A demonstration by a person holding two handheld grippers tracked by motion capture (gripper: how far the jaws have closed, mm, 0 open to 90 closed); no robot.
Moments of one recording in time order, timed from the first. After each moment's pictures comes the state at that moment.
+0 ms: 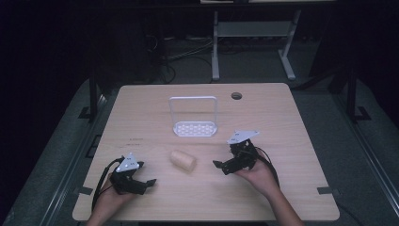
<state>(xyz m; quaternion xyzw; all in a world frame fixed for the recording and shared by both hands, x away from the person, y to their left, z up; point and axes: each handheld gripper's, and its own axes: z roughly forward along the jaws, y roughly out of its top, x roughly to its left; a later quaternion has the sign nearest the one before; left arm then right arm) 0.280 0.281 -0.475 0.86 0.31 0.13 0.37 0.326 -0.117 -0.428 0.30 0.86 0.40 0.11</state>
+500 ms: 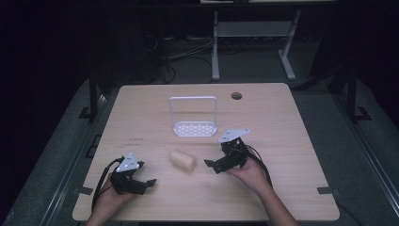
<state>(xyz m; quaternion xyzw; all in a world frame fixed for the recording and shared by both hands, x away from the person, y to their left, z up) 0.281 0.281 -0.475 0.87 0.31 0.14 0.37 0.333 -0.093 -0.428 0.29 0.86 0.42 0.10</state>
